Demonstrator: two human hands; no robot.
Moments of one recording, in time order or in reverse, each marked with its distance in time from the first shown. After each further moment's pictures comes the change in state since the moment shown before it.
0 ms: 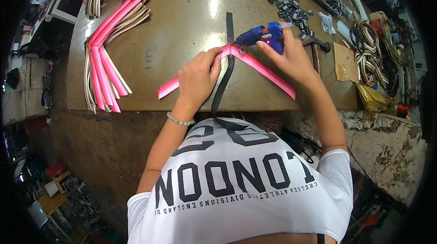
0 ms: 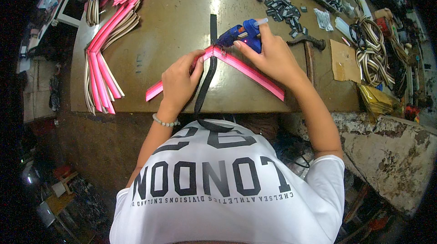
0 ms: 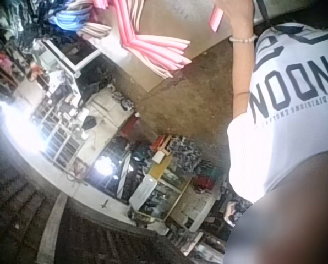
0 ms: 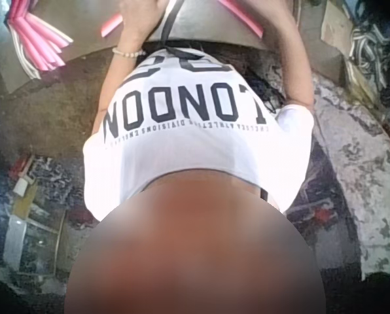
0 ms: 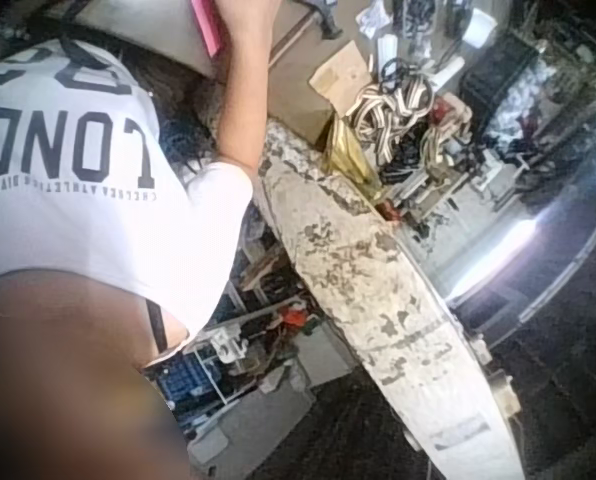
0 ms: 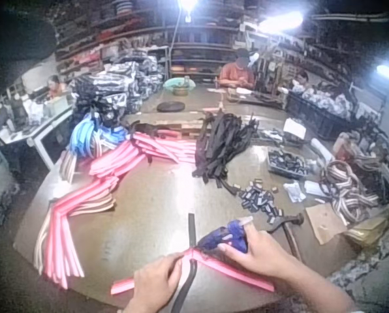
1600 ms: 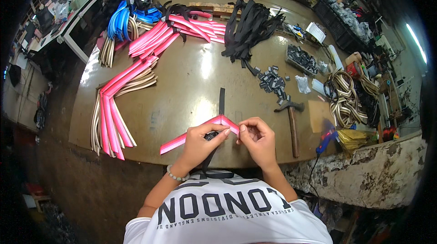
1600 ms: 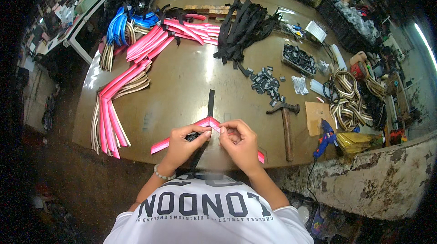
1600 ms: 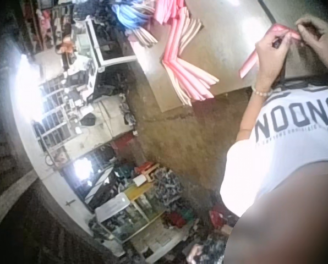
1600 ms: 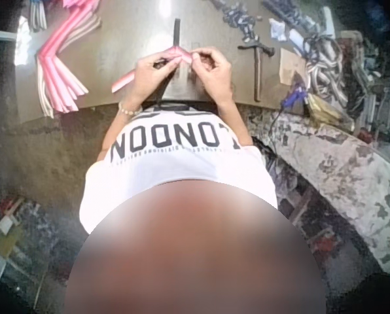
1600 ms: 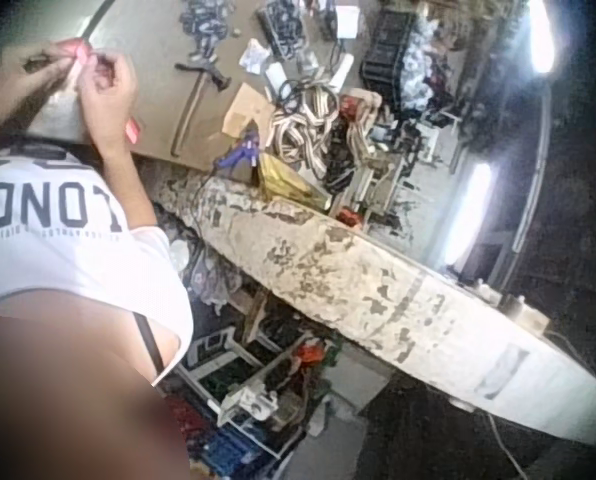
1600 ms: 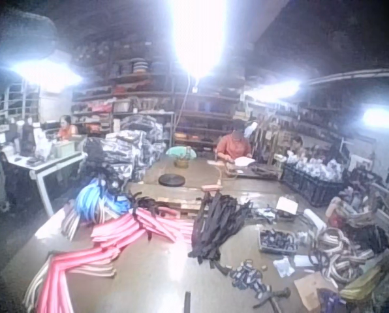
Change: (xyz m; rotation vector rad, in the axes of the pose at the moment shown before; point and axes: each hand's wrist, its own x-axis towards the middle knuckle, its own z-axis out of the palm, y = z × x) left_hand 0.011 0.039 -0.038 -0.852 -0.158 -0.137; right_hand -0.044 -0.068 0.036 0.846 0.253 0.253
